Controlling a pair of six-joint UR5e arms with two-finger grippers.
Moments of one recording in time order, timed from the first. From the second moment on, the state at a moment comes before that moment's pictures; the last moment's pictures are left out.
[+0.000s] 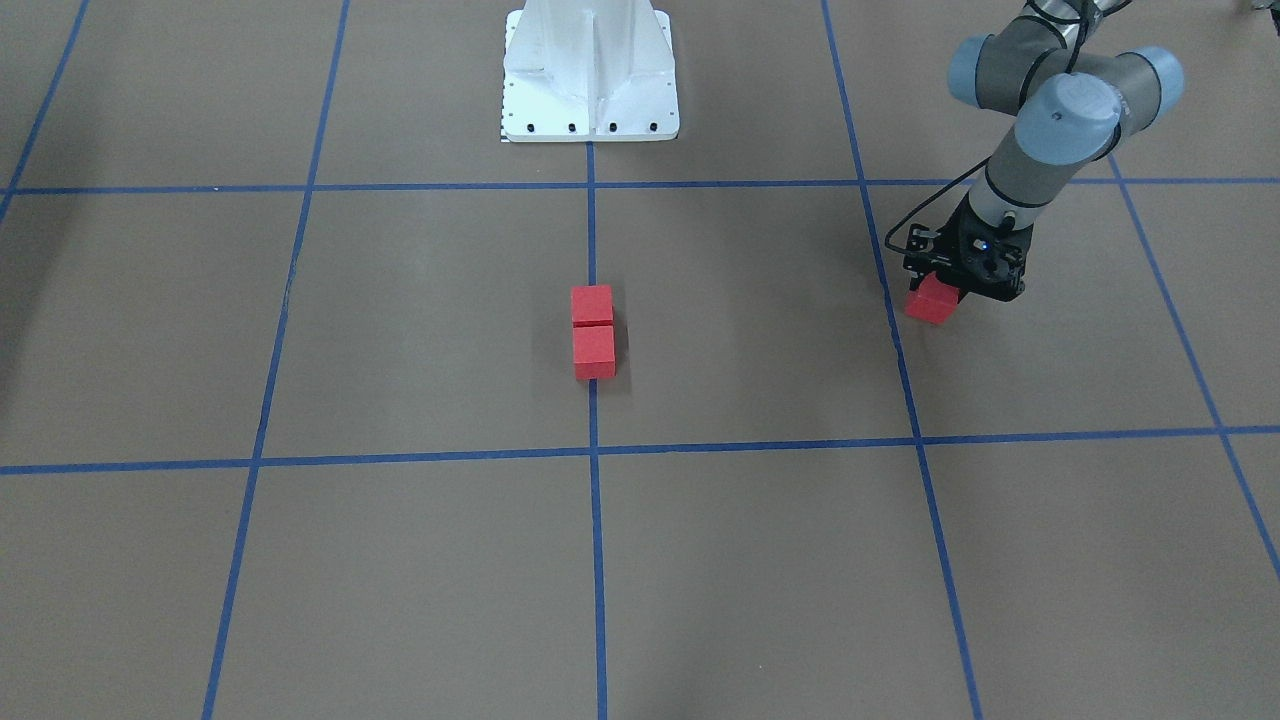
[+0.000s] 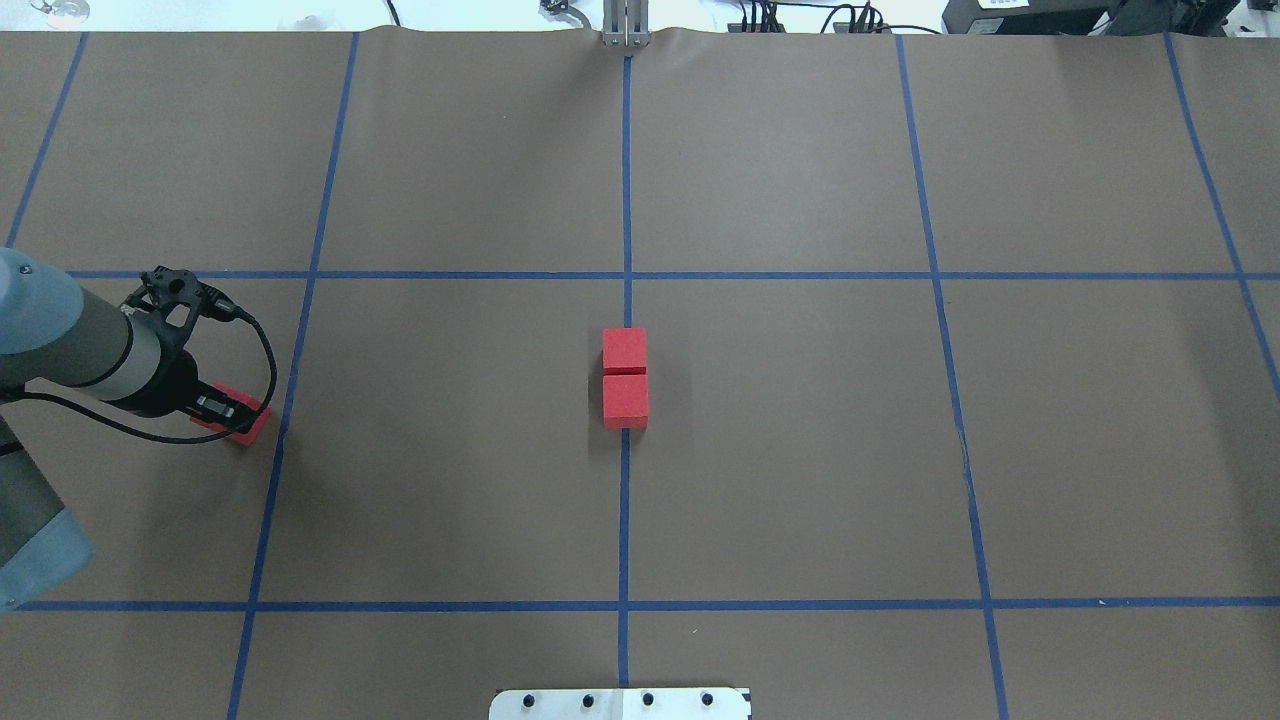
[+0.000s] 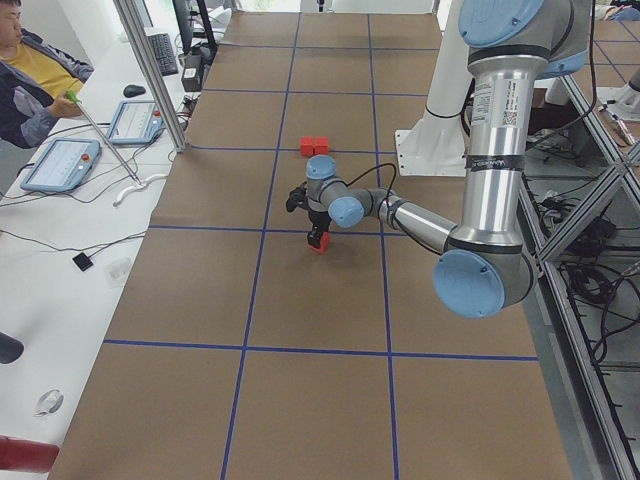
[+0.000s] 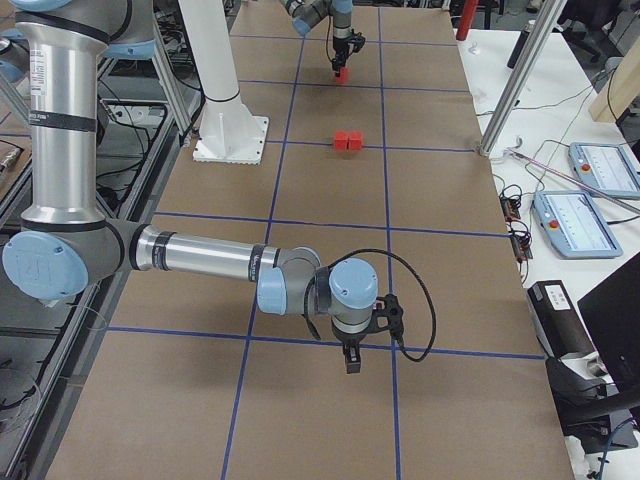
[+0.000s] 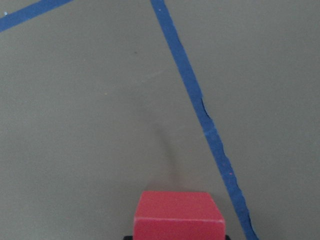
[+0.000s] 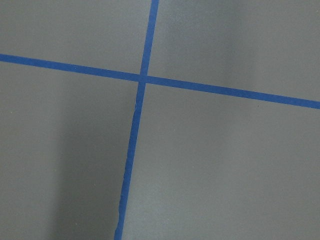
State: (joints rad) left arm -0.73 -1.61 -1.83 -1.94 -2.04 -0.62; right arm 1.59 -1.66 1.56 -1.44 2.34 -0.13
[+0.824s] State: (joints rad) left arm -0.78 -1.89 -1.87 -1.93 -2.06 -0.56; right arm 1.59 -1.65 1.56 -1.44 2.34 -0.12
